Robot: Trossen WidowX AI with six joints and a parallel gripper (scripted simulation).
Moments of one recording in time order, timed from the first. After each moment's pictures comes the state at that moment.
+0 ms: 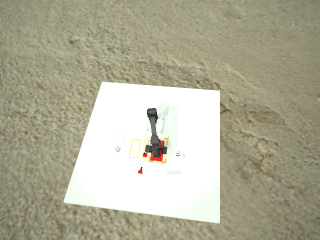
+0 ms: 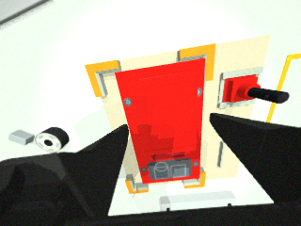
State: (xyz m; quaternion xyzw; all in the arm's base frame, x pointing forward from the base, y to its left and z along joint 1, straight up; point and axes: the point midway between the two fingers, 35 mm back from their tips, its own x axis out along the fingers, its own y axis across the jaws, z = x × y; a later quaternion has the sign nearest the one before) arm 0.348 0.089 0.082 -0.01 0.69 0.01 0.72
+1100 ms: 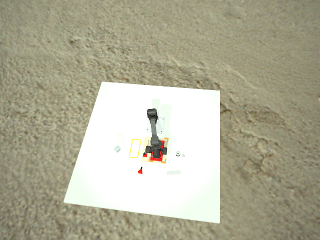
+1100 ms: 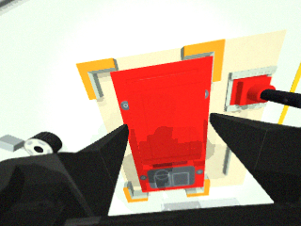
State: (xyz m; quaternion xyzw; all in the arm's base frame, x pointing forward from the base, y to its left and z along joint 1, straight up) arm 0.348 0.089 0.067 -0.01 0.70 0.01 0.72
